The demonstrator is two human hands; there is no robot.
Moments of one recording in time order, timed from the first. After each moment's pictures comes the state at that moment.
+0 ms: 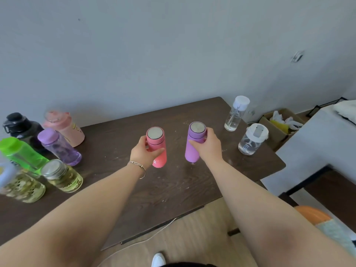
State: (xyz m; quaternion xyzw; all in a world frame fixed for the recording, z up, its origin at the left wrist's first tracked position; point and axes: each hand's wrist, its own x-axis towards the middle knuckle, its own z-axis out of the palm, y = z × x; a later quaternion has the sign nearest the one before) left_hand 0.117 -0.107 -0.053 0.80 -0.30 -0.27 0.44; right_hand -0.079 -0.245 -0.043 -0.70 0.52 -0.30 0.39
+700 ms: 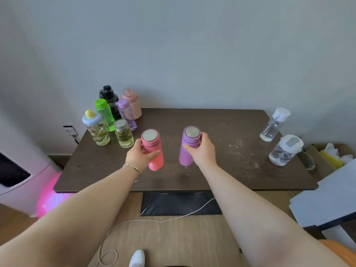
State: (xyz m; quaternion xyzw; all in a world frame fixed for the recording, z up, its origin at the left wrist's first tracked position) left_hand 0.072 0.105 -0.028 0.85 -0.17 -0.16 0.47; right_hand -0.066 -0.082 -0.021 -0.77 0.36 -0.25 0.45
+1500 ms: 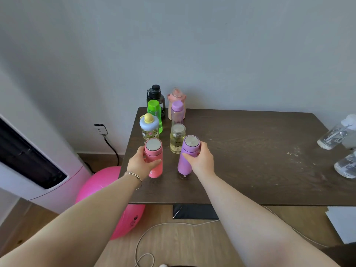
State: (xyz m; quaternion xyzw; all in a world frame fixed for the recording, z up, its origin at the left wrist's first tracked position) left_hand 0.283 0.285 -0.071 0.86 -0.17 -0.18 0.44; right_hand 0.153 0.101 -0.071 -0.78 0.38 -0.22 0.45
